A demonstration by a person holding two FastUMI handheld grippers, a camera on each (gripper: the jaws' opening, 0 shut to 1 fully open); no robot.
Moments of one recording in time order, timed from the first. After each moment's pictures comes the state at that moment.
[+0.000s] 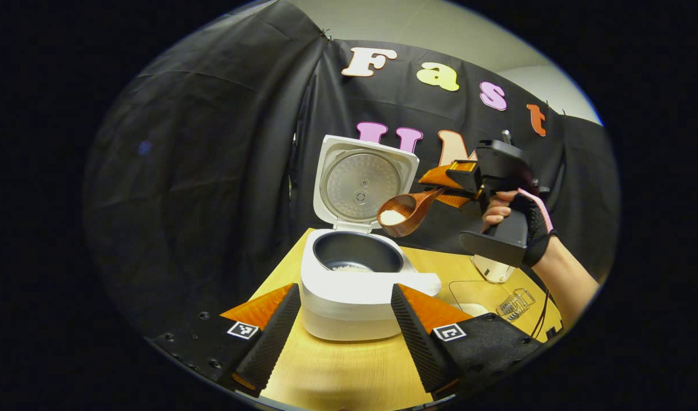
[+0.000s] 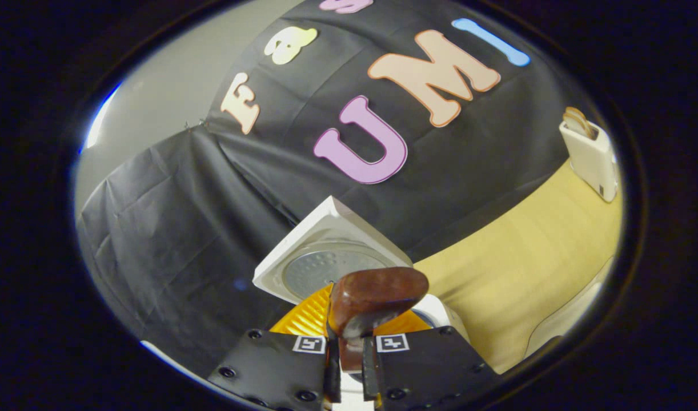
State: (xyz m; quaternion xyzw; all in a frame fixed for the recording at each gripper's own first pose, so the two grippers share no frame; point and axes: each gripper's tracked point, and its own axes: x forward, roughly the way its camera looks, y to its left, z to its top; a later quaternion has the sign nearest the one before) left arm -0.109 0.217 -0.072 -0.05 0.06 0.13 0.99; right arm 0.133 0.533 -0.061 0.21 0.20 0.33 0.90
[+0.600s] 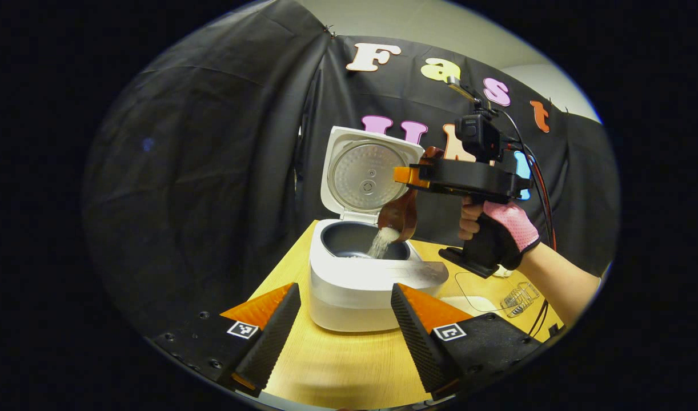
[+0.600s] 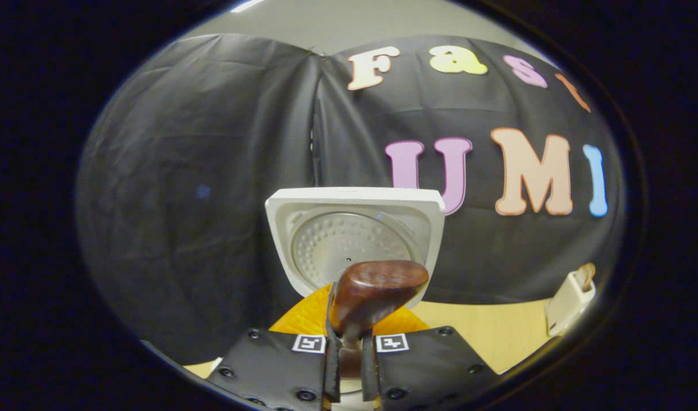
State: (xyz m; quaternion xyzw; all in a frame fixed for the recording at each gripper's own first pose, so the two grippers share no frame) left arm -0.122 0.223 -0.089 -0.06 0.07 0.14 0.99; right arm 0.089 0.592 -0.081 -0.14 0.00 0.36 0.92
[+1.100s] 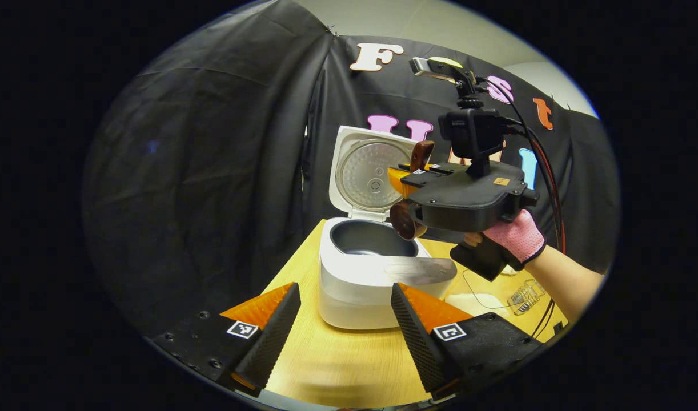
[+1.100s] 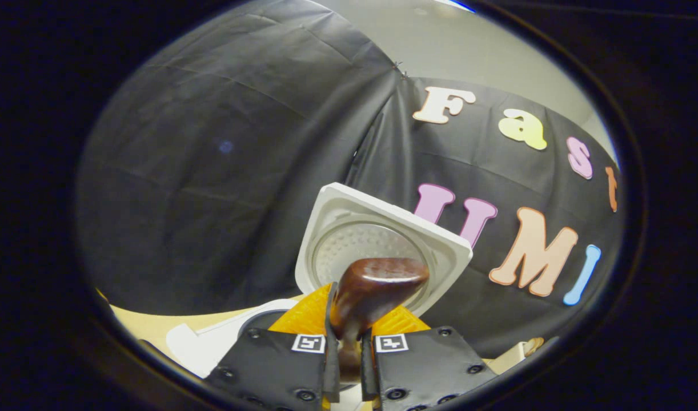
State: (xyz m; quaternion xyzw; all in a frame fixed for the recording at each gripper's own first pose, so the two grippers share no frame) left arm -0.124 0.227 -0.089 -0.05 0.07 0.16 0.98; right arm 0.056 0.607 -0.084 -0.28 -0.10 0.37 0.88
